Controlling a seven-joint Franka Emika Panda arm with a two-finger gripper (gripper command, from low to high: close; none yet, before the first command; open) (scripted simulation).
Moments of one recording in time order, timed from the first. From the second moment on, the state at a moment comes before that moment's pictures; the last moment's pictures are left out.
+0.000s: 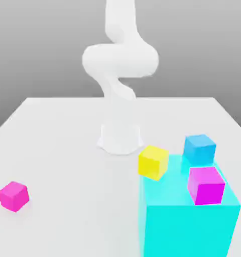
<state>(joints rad) -0.08 -0.72 0.02 -2.32 -0.02 2.34 0.92</state>
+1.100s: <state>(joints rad) -0.72 0.34 -0.03 -2.56 0.05 2.90 2.01</state>
